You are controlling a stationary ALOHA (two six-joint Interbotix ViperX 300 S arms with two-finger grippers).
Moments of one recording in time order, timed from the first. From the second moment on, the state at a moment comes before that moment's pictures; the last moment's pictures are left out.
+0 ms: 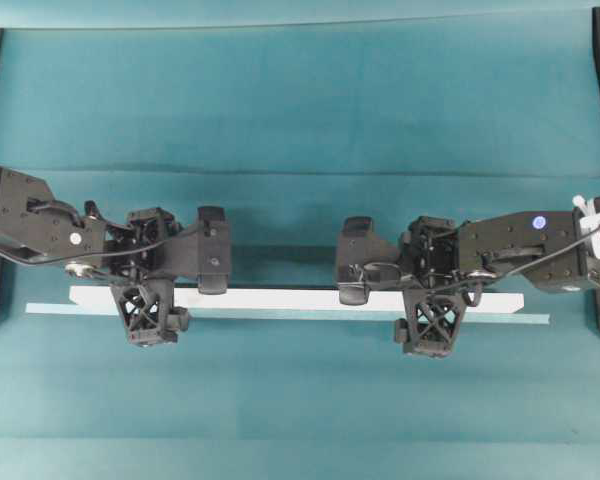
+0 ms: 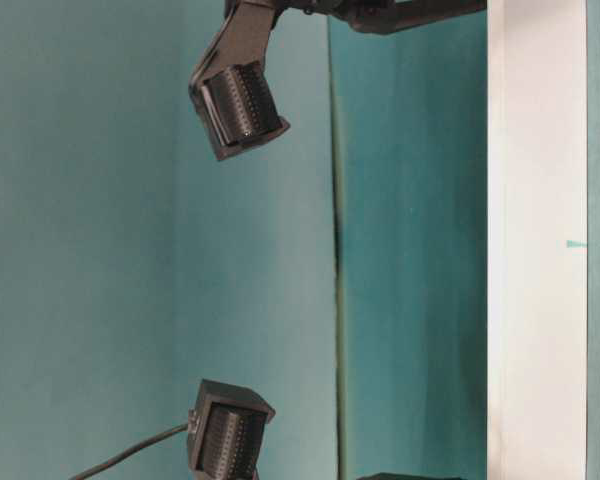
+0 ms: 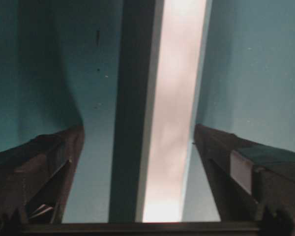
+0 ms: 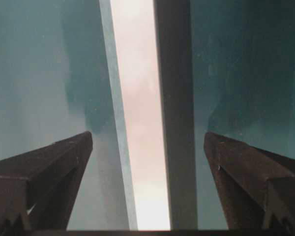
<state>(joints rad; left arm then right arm) 0.00 0.00 0.80 0.02 0.39 -0.09 0.02 0.08 0.67 0.08 0.62 0.06</state>
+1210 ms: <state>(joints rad) -0.02 0.00 0.80 0.02 0.37 -0.10 0.02 0.09 0.66 0.08 0.60 0.06</state>
